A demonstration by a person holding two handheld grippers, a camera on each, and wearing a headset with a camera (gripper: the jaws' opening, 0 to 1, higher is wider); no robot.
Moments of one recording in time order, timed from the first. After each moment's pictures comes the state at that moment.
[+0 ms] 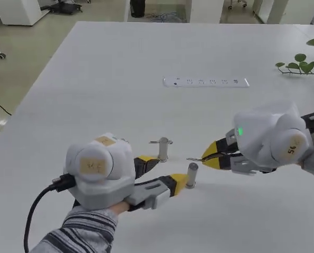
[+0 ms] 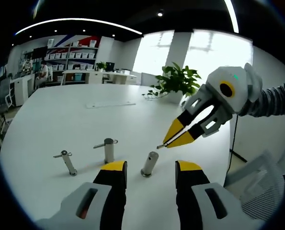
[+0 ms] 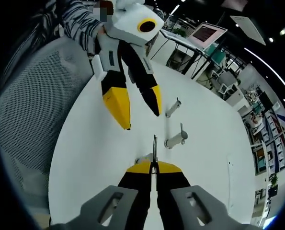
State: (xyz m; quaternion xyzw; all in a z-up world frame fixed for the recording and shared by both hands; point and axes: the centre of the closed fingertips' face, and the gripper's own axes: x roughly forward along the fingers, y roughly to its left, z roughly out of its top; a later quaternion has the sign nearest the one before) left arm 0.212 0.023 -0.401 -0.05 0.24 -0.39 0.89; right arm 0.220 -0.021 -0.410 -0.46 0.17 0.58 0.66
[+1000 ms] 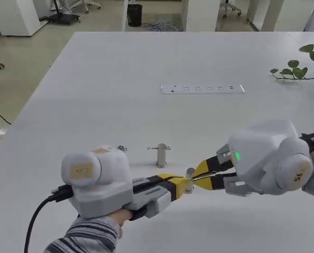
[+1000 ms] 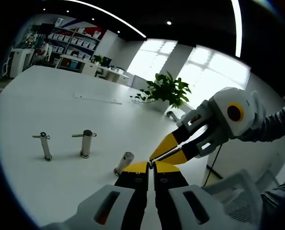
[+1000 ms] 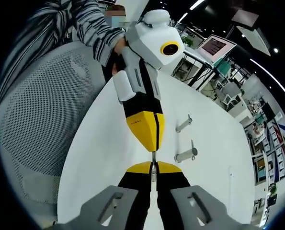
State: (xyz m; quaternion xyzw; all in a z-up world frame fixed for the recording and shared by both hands) left arm 0.190 0.002 -0.391 -0.15 0.24 -0.43 0.85; right arm 0.188 -0.005 -0.403 -0.45 0.15 0.60 0.65
